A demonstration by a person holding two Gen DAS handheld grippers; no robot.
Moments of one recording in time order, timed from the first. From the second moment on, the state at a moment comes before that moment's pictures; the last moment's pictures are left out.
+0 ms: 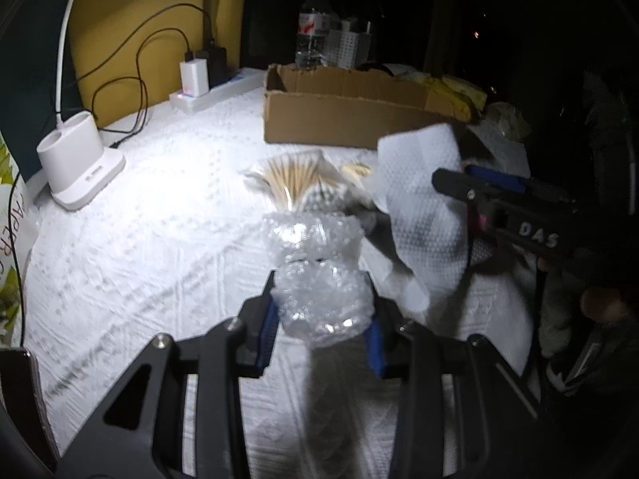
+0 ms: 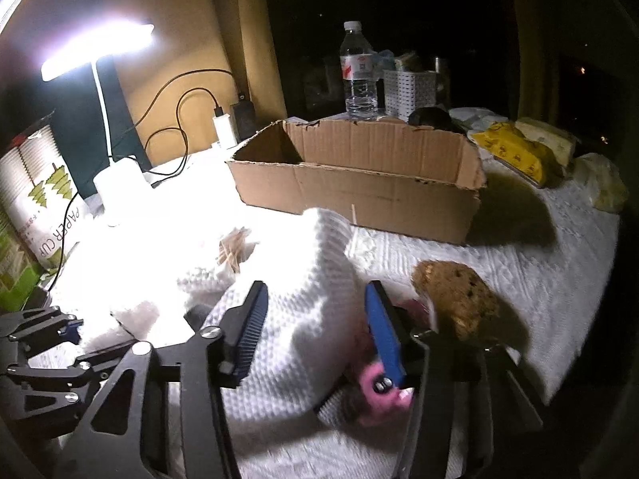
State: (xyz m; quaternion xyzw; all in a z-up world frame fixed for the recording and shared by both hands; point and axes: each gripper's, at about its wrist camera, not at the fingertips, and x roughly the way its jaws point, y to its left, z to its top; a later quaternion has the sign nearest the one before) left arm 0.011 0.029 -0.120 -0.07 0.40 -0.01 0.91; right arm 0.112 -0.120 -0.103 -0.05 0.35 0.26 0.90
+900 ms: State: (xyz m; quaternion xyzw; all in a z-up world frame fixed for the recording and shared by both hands) left arm 0.088 0.037 -0.052 -0.06 0.34 -0.02 0.94; right arm 0.137 -0.146 -0.008 -0.04 0.27 0.28 0.92
